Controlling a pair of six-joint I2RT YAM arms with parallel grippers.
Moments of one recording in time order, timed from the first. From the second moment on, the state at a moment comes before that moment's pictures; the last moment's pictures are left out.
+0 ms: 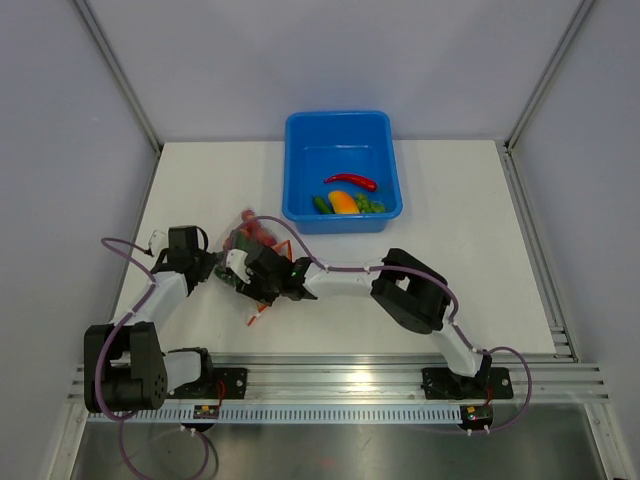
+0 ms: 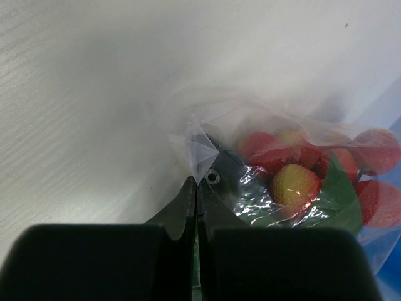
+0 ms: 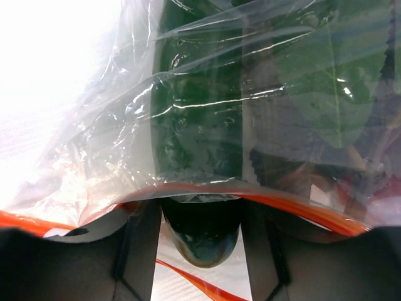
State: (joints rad) left arm 0.05 1.20 0.55 -0.24 -0.18 -1.05; right arm 1.14 2.19 1.53 -0.10 0.03 -0.22
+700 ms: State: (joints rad) left arm 0.05 1.02 0.51 -0.30 -0.31 -1.13; right arm 1.14 2.18 1.61 -0.33 0.00 -0.12
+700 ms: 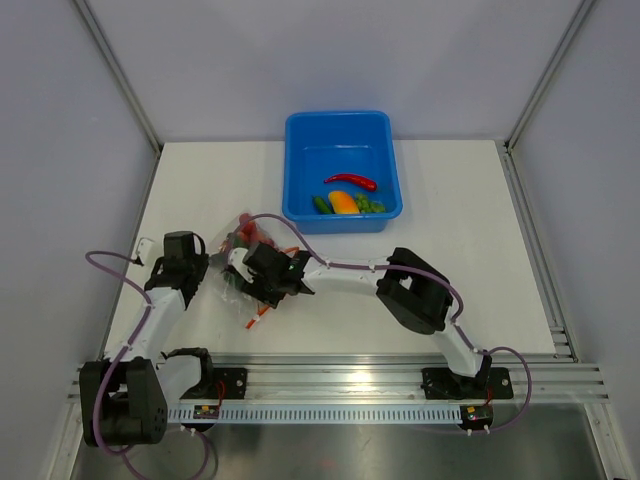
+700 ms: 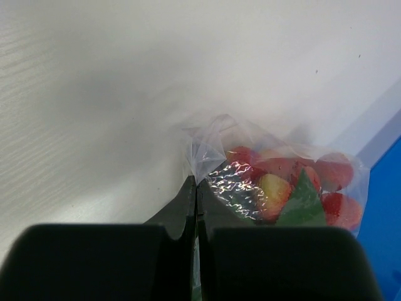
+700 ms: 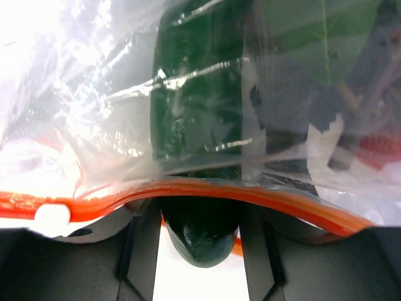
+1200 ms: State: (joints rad) left arm 0.04 1.00 0.50 -0.35 -0.40 -1.21; right arm 1.08 2.04 1.56 -0.43 0.02 -0.09
